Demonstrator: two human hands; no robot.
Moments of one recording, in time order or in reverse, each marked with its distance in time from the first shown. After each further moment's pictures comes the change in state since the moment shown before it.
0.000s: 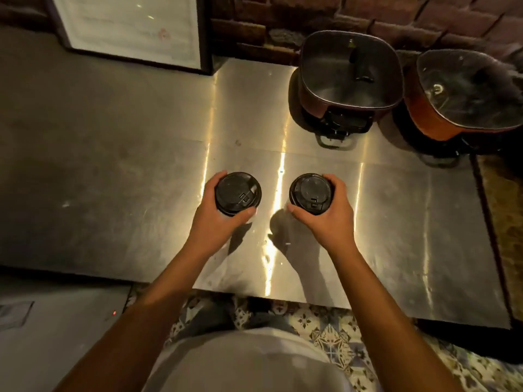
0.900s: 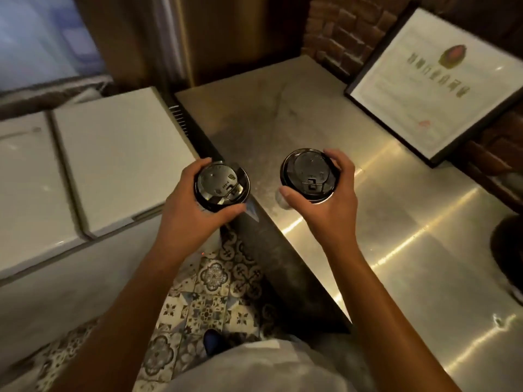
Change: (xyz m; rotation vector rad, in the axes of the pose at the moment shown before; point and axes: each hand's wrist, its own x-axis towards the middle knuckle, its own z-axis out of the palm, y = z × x) left_hand -0.324 -0.060 -0.311 0.108 0.951 -0.059; right_hand -0.225 -0.272 0.254 0.268 -0.621 -0.719
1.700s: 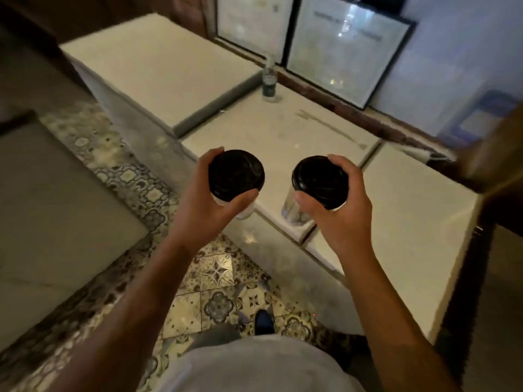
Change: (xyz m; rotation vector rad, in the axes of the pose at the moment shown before) left_hand -0.119 -0.112 -0.284 0.276 1.096 -0.481; right_hand -0.014 -0.181 0.419 0.458 -1.191 -0.409
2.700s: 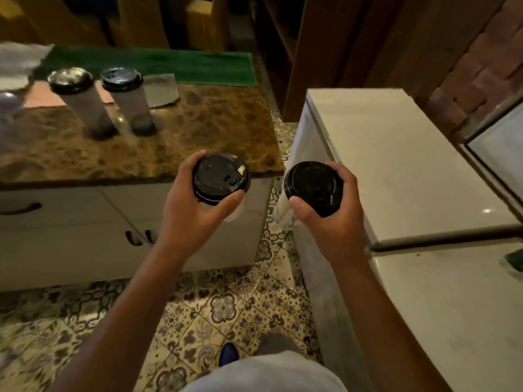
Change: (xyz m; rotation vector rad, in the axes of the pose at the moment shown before) left_hand 0.082 -0.220 -0.415 0.212 0.725 -0.294; right_hand 0.158 -0.159 0.532 0.264 -0.636 -0.264
